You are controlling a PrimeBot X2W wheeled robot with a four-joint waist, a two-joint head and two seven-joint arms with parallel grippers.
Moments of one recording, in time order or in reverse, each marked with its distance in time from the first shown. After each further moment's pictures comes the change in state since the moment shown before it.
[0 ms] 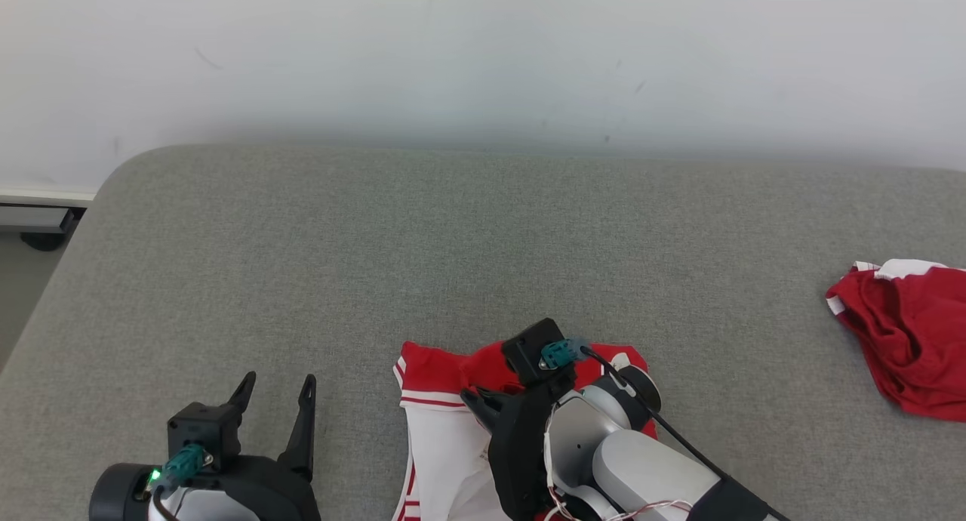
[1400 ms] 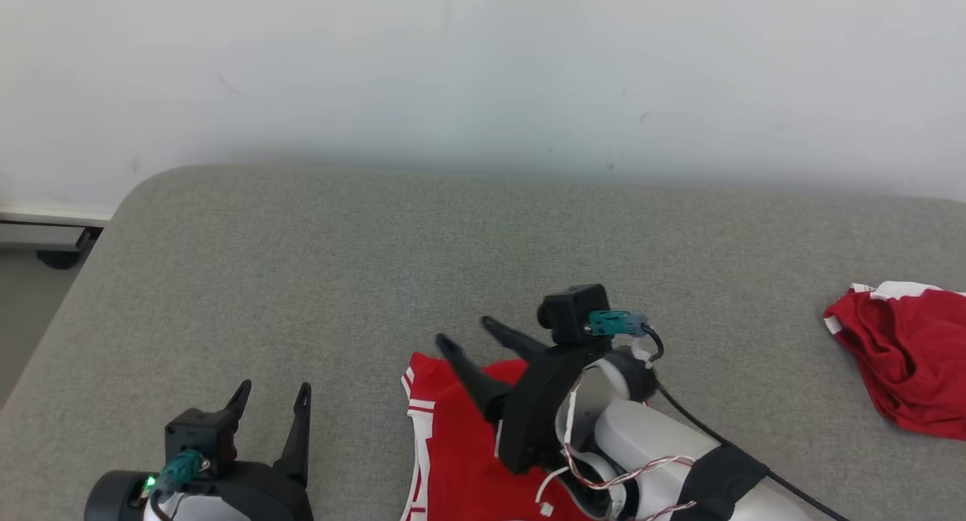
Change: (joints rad) left arm 0.006 0.006 -0.001 0.020 0.000 -0.005 0.000; right arm -0.098 0.002 0.090 0.077 0.348 0.000 -0.358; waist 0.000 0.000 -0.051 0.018
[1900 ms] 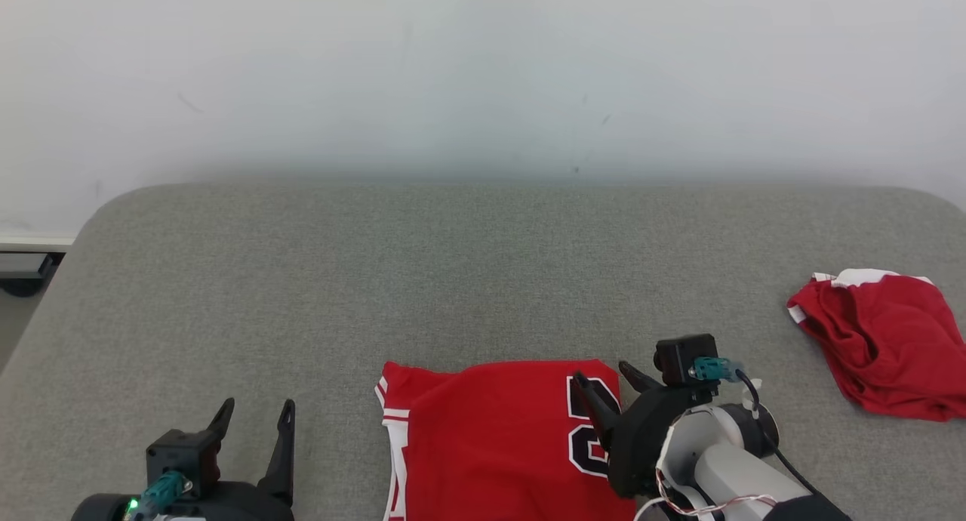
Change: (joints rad) left arm 0.061 0.014 0.031 -0.042 -0.001 0.009 -0.001; right arm 0.159 -0.096 -0.202 0.173 -0.197 0.000 0.009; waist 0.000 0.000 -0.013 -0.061
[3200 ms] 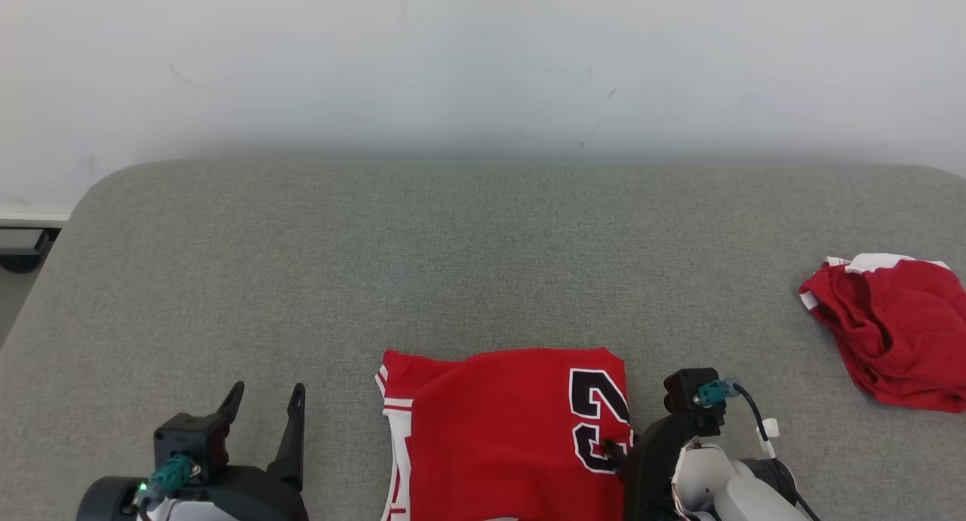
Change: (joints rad) left arm -0.026 -0.012 -0.006 -0.024 0.000 0.000 0.022; right arm 0.177 0.077 -0.308 -0.070 -0.218 0.000 0.372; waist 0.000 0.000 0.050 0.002
